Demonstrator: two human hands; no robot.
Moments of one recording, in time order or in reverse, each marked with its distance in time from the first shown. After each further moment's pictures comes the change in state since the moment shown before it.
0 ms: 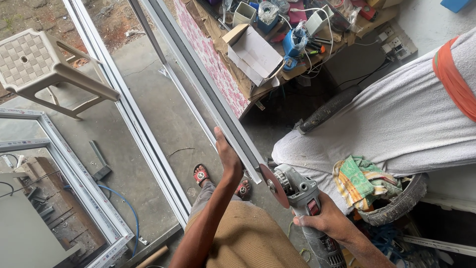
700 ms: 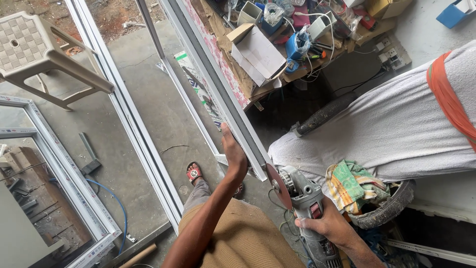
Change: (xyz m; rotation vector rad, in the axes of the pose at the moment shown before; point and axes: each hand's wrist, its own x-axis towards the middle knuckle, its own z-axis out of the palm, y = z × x) left_hand 0.009 -0.015 0.006 -0.067 0.006 0.000; right_hand -0.001 0.017 -0.001 -0.038 0.108 0.026
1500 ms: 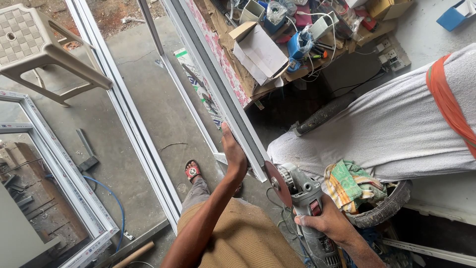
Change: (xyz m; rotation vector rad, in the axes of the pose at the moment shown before) left_hand -0.006 0.009 -0.004 0.004 -0.018 0.001; right_hand -0.001 -0.012 0.002 -0.016 0.005 0.033
